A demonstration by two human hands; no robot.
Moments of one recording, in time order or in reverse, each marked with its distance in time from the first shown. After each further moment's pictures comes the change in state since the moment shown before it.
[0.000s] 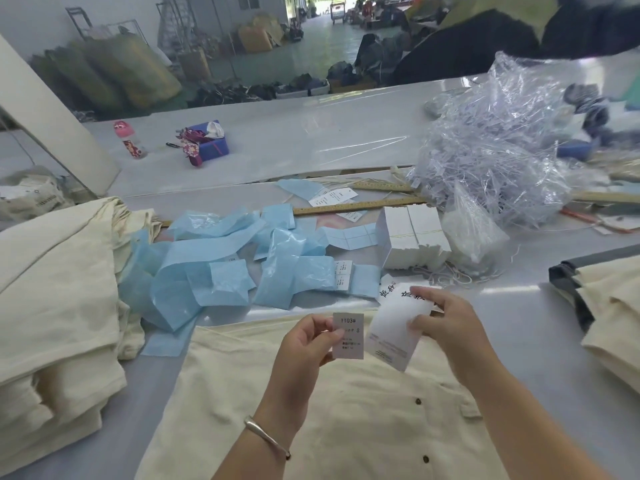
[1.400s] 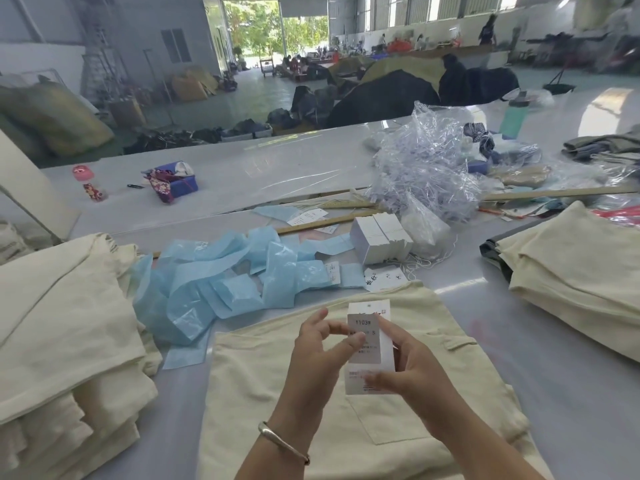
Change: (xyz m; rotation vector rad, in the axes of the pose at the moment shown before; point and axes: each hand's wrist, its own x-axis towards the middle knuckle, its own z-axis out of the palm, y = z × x) left_hand -0.090 0.017 -0.060 0.175 -0.211 0.173; right_hand -0.185 -0.006 0.092 0.213 -0.149 -0.023
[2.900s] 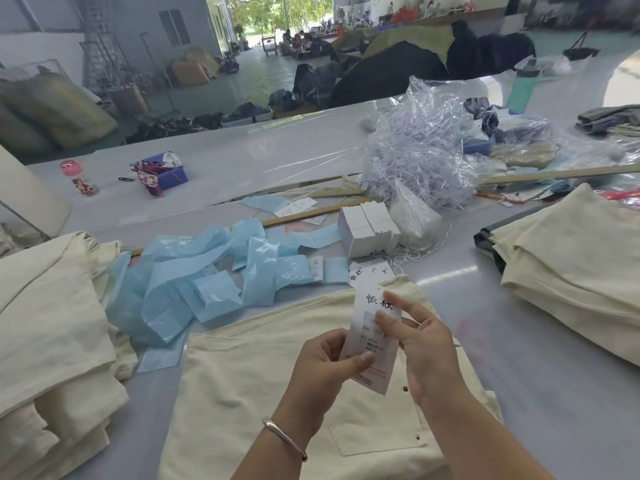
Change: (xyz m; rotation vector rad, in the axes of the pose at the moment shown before) left_hand 0.029 -0.023 0.060 -0.156 -0.192 -0.064; right_hand 0.037 -0.021 -0.050 0.383 0.392 -0.027
